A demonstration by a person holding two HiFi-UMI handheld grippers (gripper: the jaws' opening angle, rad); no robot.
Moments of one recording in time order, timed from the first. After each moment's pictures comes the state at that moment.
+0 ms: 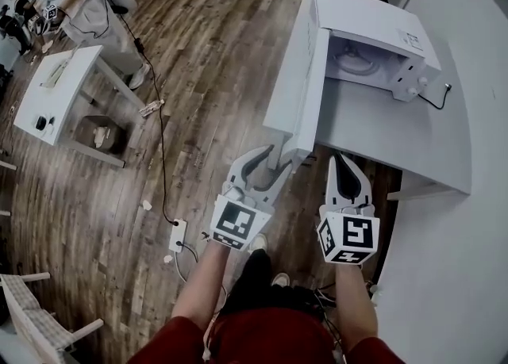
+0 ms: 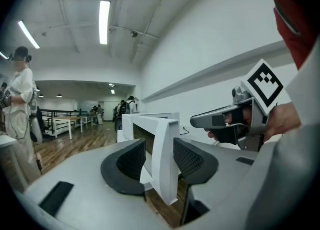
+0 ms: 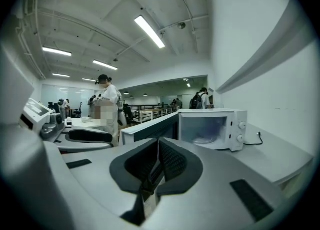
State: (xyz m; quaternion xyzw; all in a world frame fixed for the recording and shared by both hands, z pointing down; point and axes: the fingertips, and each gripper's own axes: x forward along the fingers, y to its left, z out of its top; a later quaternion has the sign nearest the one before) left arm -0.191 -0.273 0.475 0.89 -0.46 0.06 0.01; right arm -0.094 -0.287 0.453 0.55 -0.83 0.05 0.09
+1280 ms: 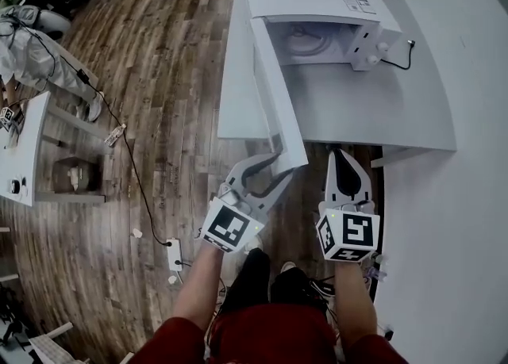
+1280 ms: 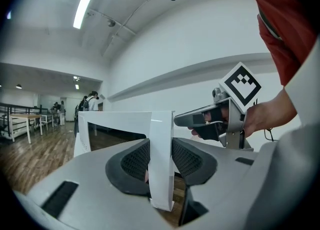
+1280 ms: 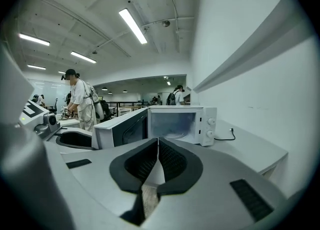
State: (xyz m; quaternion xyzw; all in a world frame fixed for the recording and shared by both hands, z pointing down) left arm -0.098 -0.295 0.495 0.96 -0.27 0.06 -0.01; right arm -0.009 -0.312 0.473 0.65 -0.75 0.06 0.10
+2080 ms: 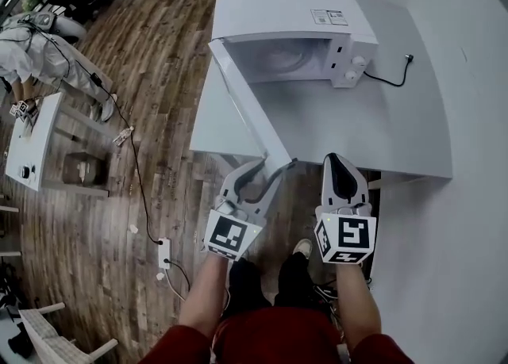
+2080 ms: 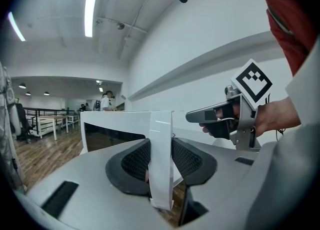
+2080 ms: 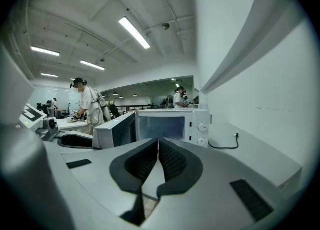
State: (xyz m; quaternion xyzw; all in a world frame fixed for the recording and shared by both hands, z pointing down) left arm 0.008 -0.328 0.493 0.91 -0.41 0.07 0.01; right arm 0.115 -0.348 0.462 0.60 -0.80 0.05 0.08
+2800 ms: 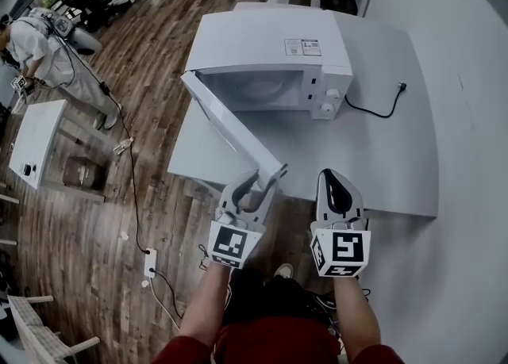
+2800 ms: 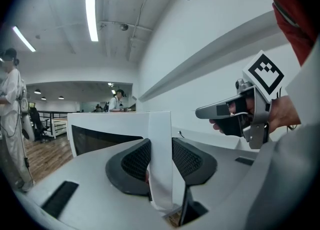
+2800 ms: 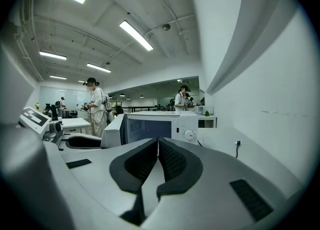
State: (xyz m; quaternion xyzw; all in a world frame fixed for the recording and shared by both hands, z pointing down) left arm 0.091 -0.385 0.490 0.87 -0.48 0.07 0.00; right arm 0.202 -0.397 0.449 0.56 -0.82 0.04 0.07
